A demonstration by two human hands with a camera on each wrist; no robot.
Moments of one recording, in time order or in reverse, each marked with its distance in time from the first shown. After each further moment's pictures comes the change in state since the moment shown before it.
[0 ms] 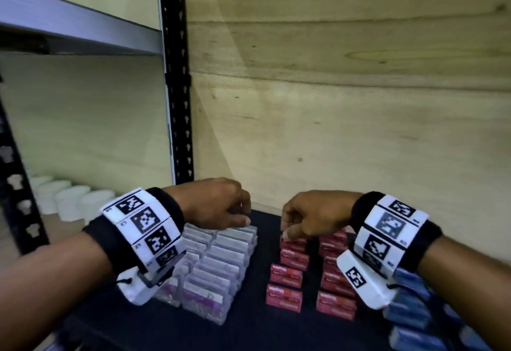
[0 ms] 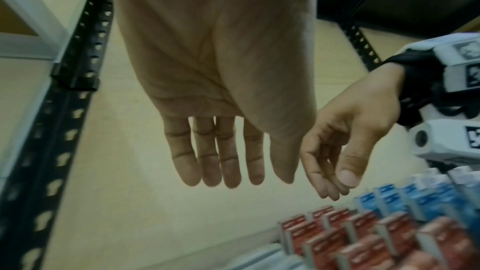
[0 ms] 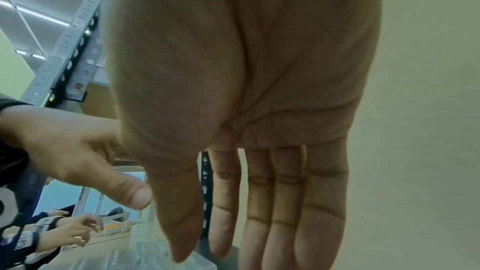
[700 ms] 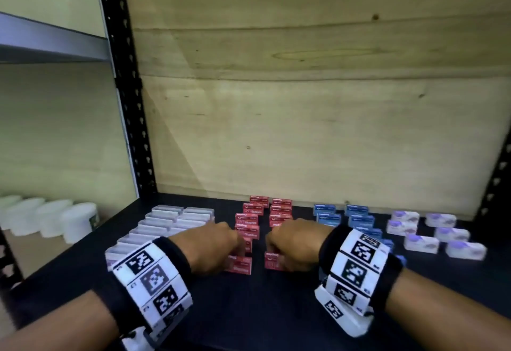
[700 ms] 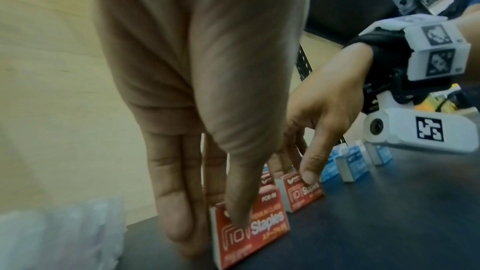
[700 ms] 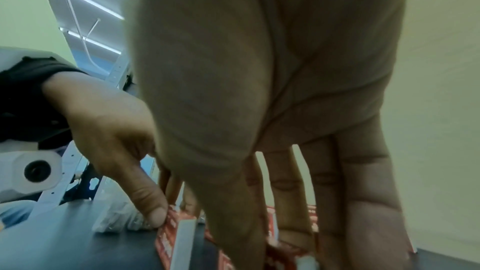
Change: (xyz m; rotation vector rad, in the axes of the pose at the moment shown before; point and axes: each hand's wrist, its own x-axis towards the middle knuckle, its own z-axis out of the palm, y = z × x) left_hand -0.014 0.109 0.058 0.043 -0.151 0.089; right_hand -0.087 0.000 0.079 -0.228 -0.032 0.148
